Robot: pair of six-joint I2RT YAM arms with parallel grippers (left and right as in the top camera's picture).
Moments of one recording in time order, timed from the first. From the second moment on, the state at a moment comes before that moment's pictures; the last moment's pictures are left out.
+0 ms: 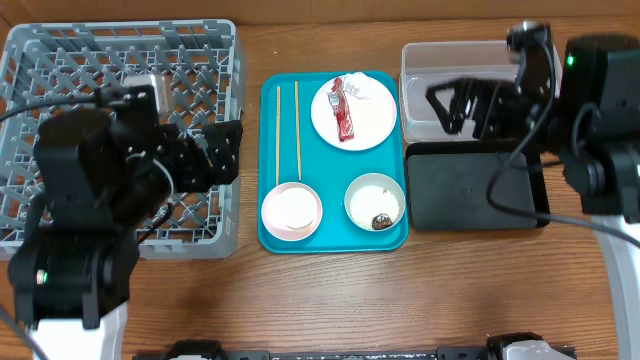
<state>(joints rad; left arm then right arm) -0.02 1.10 1.51 -1.01 0.32 -0.25 0.13 1.35 1.68 -0.97 -0.49 0.26</state>
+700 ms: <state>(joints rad) -0.02 1.36 1.52 -1.23 0.33 -0.25 0.49 1.98 1.70 -0.71 -0.14 0.23</state>
